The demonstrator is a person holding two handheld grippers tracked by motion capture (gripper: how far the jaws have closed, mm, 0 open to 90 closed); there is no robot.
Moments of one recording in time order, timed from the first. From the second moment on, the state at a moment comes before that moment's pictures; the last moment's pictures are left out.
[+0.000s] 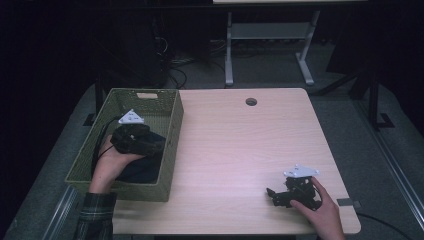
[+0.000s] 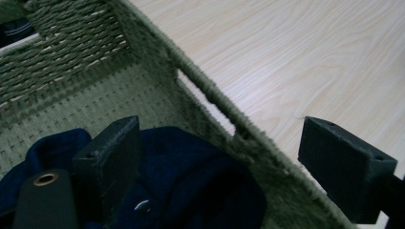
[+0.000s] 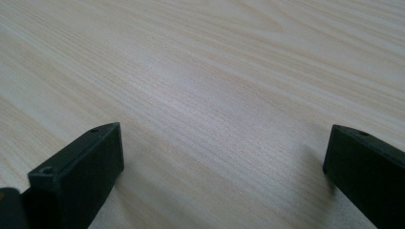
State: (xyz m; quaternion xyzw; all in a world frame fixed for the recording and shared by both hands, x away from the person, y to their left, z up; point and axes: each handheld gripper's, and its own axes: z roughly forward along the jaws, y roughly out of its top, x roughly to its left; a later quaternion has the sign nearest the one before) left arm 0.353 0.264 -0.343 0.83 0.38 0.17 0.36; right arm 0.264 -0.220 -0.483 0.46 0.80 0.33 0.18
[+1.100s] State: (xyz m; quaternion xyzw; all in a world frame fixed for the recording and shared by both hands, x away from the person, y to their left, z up) left arm 0.379 0.317 -0.390 0.84 0.42 0.17 0.30; right arm 0.264 -0.220 -0.483 0.46 0.80 0.33 0.18
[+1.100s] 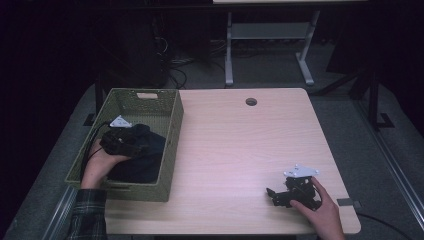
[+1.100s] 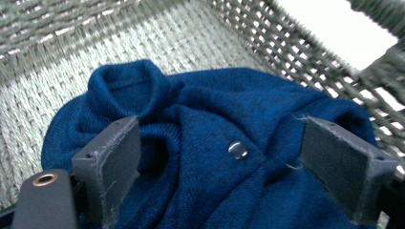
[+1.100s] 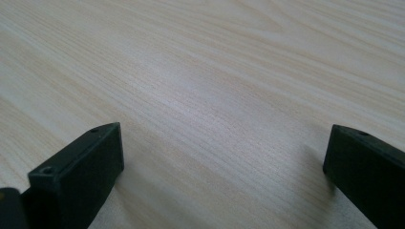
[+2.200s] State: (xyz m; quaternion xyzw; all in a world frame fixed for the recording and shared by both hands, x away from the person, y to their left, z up) left arm 0.389 0.306 -0.432 0.88 0.44 0.08 0.17; right arm 0.264 -0.220 -0.483 0.46 0.80 0.33 0.18
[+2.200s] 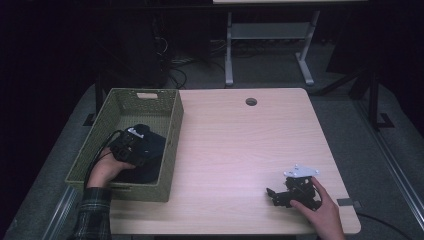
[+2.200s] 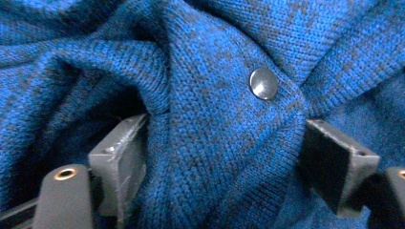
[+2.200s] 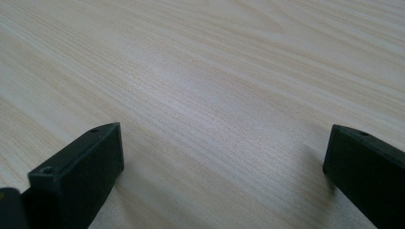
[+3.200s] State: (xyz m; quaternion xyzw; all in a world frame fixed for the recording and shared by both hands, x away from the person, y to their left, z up) left arm 0.377 0.330 -0.379 0.83 0.46 0.13 0.28; right arm 0.264 -0.220 -0.483 0.46 0.80 0.33 0.17
